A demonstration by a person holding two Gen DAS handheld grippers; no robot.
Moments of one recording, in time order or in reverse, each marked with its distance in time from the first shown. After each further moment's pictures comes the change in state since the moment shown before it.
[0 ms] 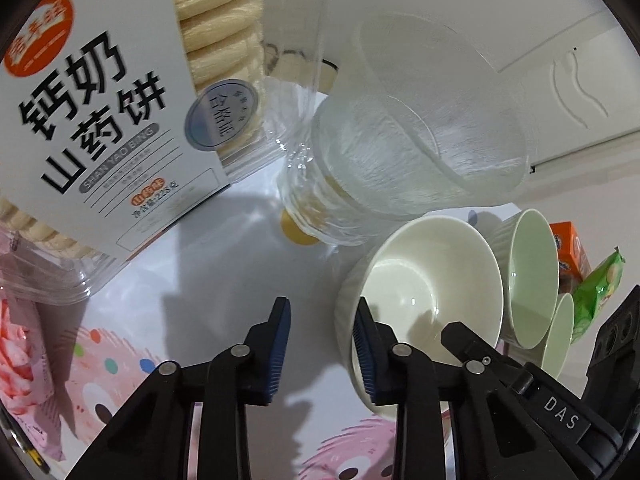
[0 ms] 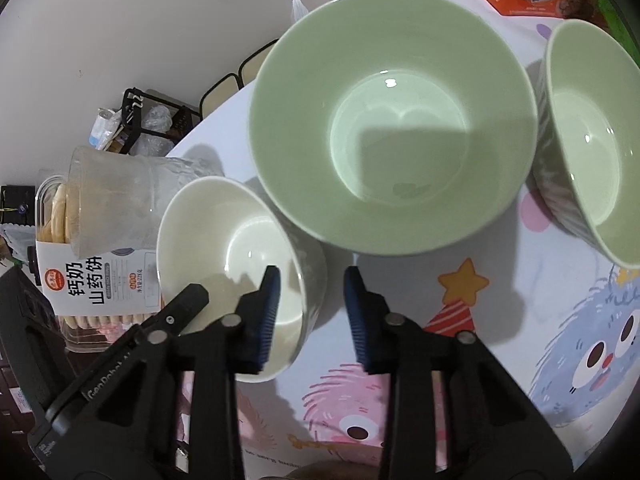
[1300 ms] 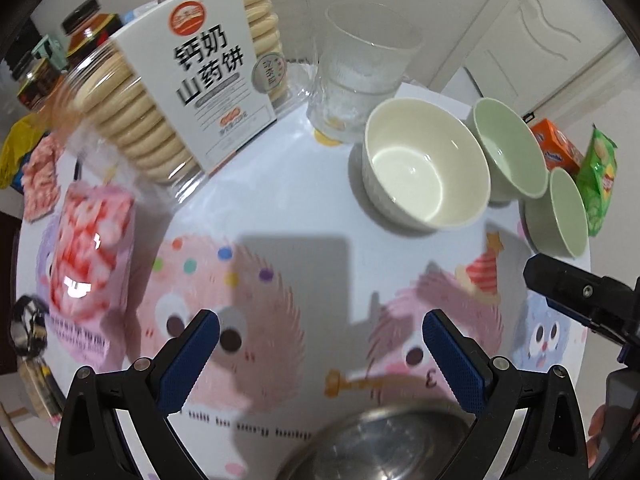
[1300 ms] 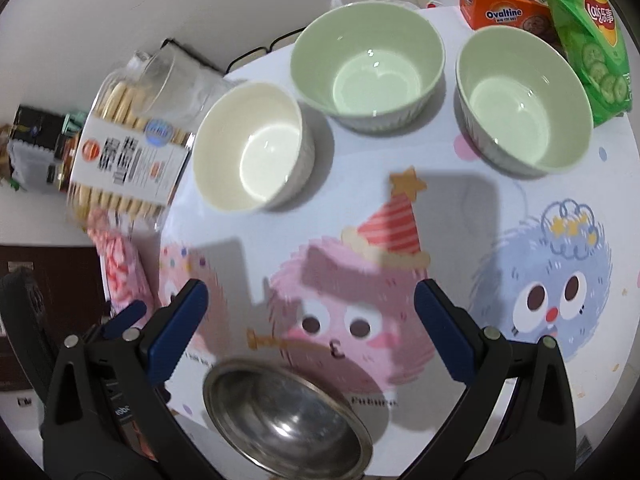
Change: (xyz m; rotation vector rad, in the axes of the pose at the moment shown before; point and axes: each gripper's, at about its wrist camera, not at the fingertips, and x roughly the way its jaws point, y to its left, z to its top) left arm -0.068 0.020 -0.109 0.196 -0.043 0.146; right arm -0.064 0.010 -0.062 -0.179 0.021 -0.036
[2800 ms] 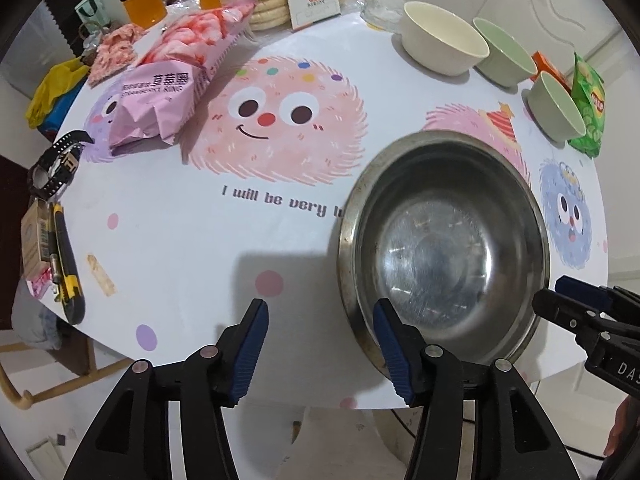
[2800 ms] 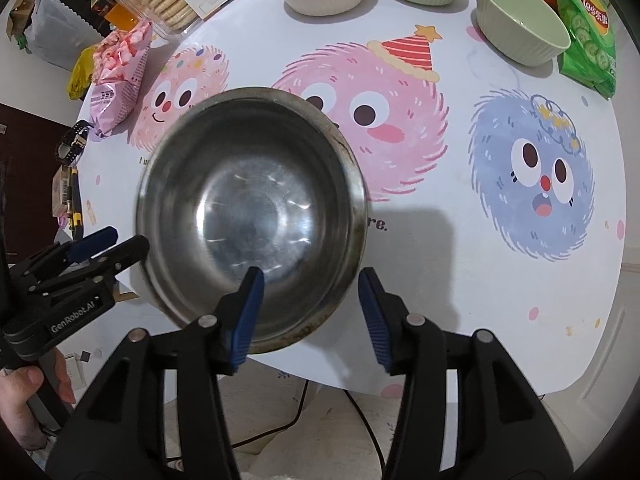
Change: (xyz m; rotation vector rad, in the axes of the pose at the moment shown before) left arm -0.028 0.032 -0.192 -0.052 0.017 0.059; right arm -0.006 0.002 -0.188 -0.381 0.099 -0.171
